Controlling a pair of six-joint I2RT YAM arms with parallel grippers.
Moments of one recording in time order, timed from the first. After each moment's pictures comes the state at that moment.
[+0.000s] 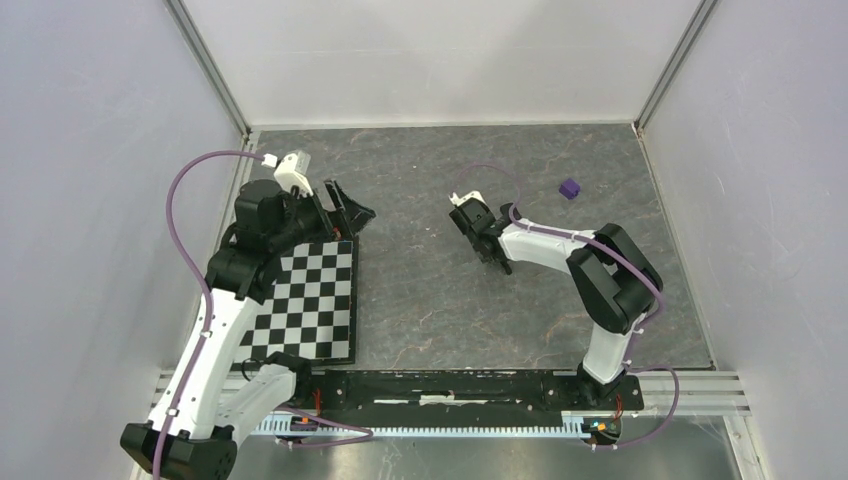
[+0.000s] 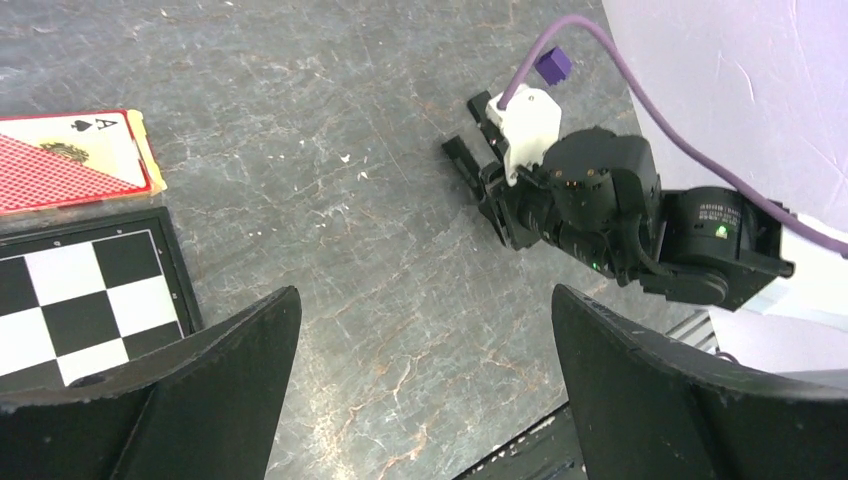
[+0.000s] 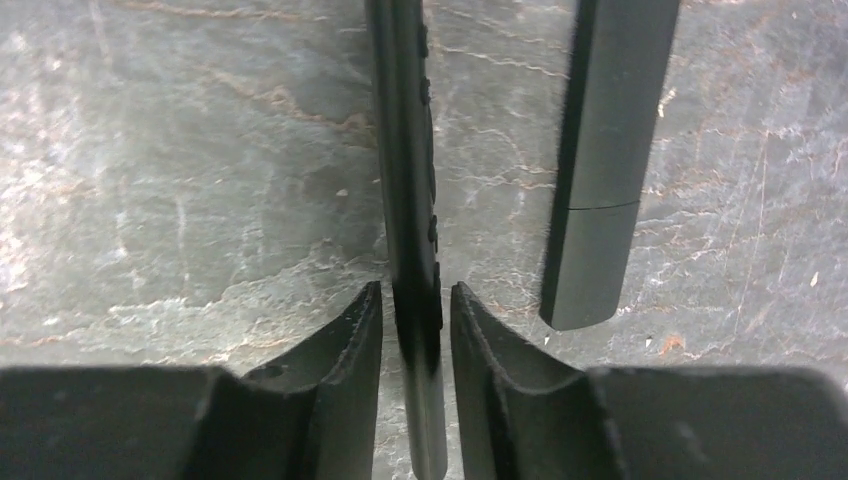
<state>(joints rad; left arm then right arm) -0.23 0.89 1.01 -0.52 0.34 -0.48 0.69 1.81 1.10 -0.41 0.51 0.11</state>
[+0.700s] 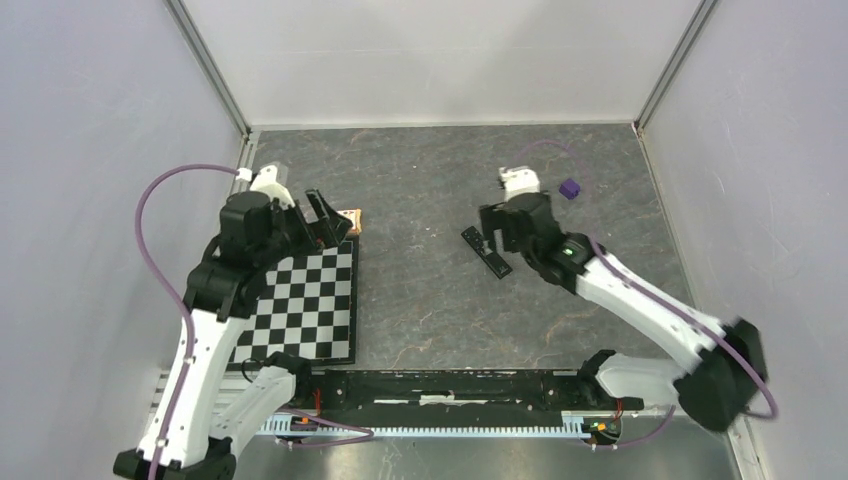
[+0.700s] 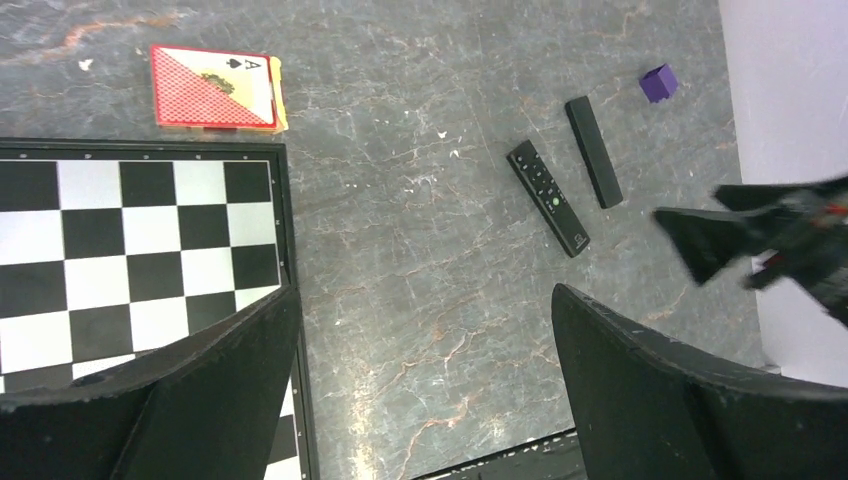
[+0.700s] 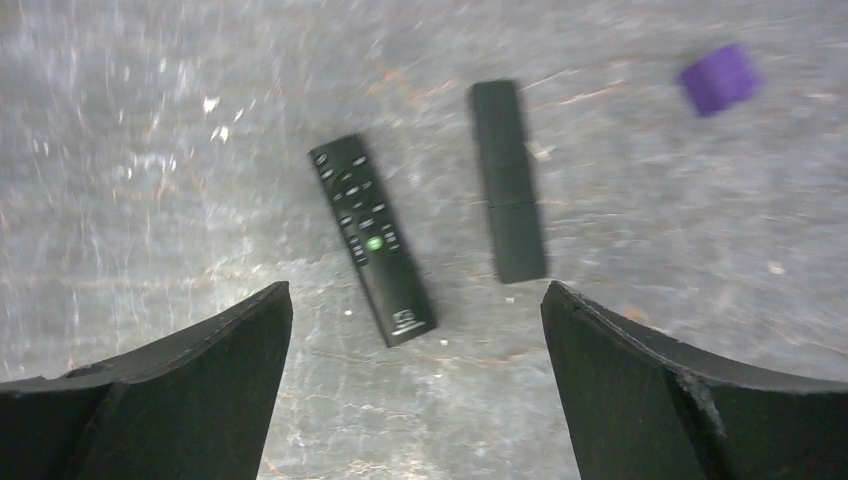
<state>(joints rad) -0.23 0.85 1.12 -0.78 0.12 -0.48 0.70 1.29 0.96 -0.38 0.39 0.21</state>
